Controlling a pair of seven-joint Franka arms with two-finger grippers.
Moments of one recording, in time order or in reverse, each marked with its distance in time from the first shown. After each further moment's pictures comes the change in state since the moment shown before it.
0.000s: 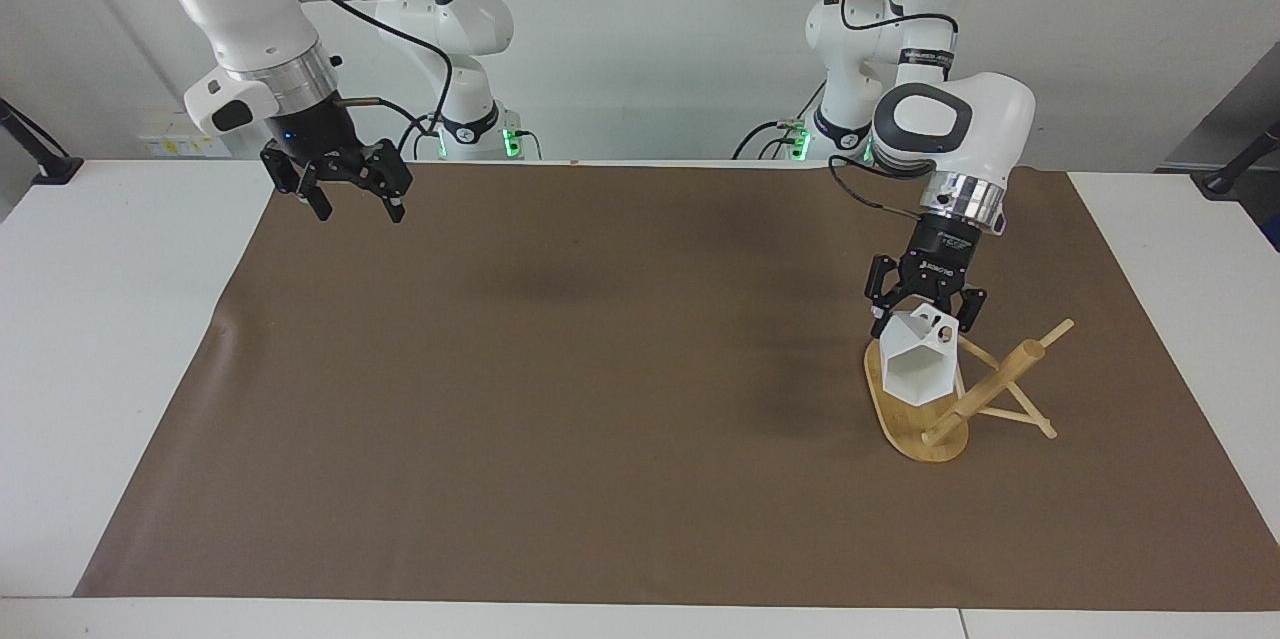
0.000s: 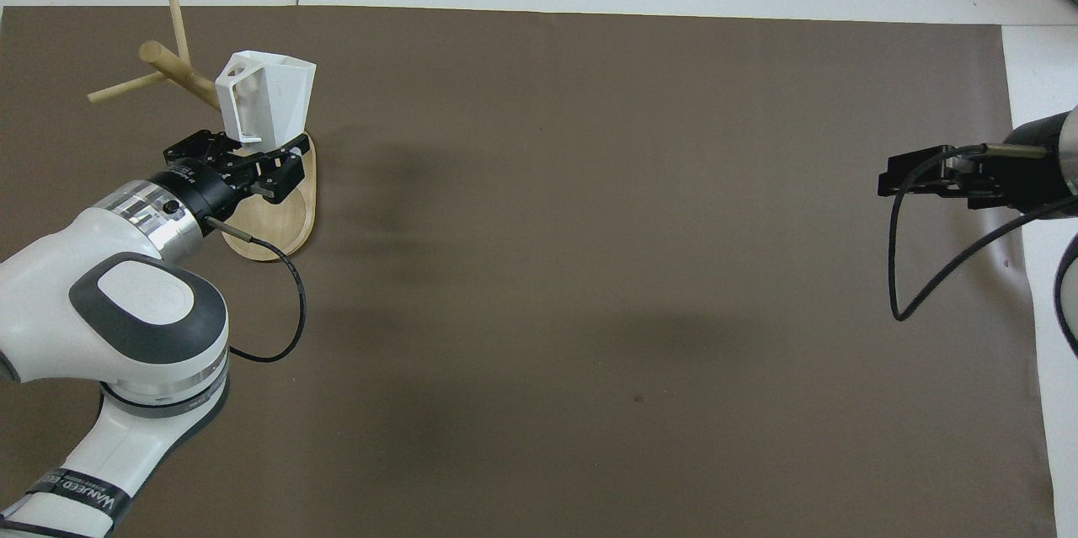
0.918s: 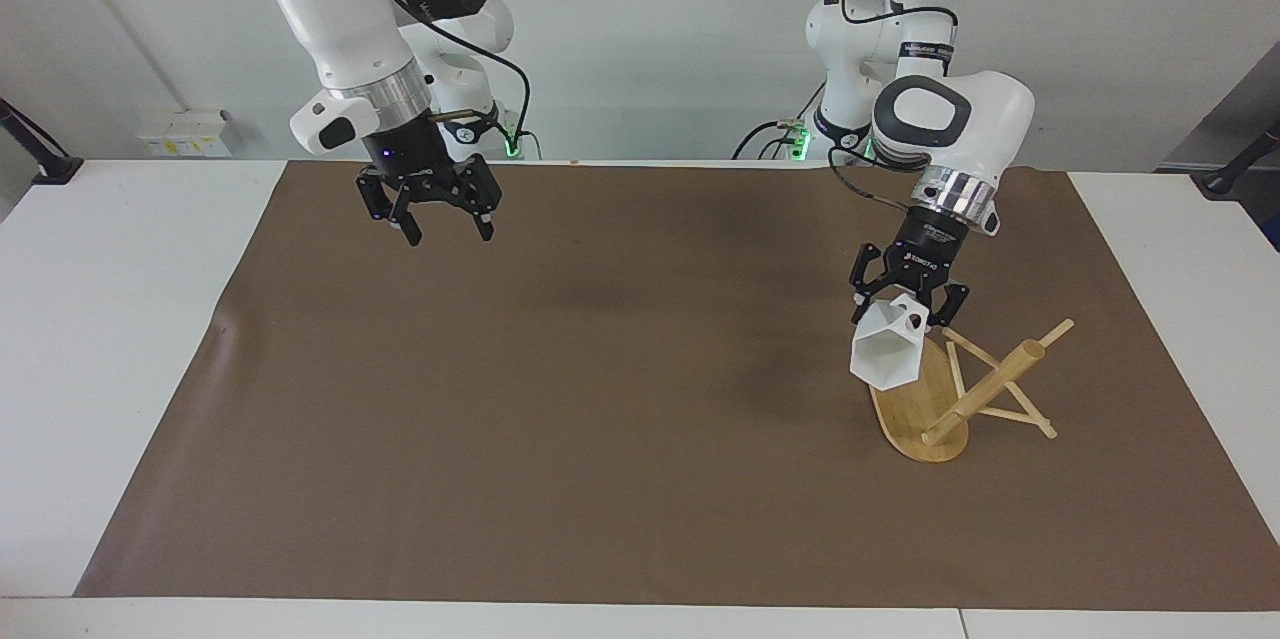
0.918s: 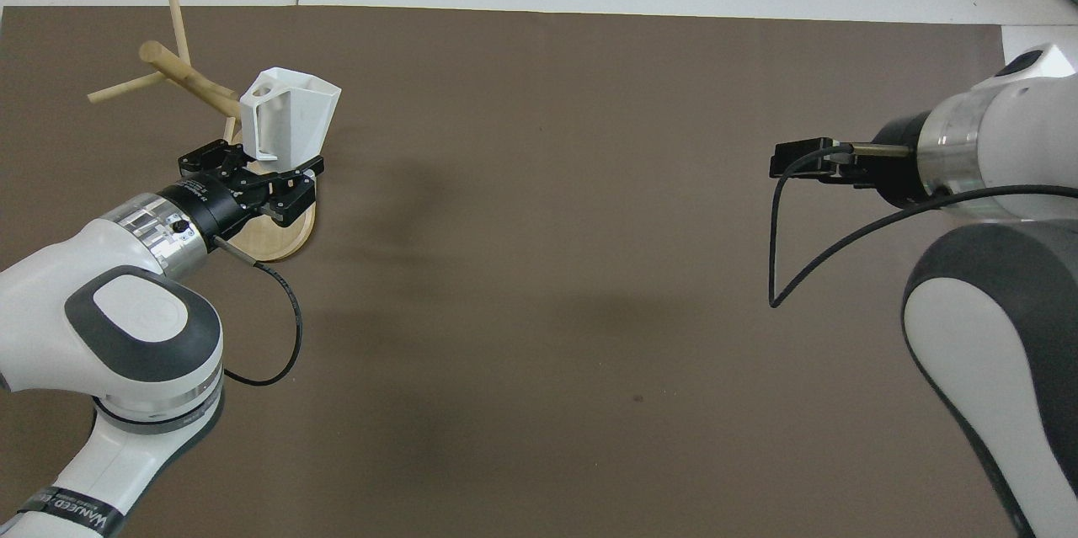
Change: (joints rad) left arm 0.000 -0.046 0.000 -0.048 0.000 -0.075 0.115; right arm 0.004 0.004 0.123 -0.104 0.056 0.234 0.073
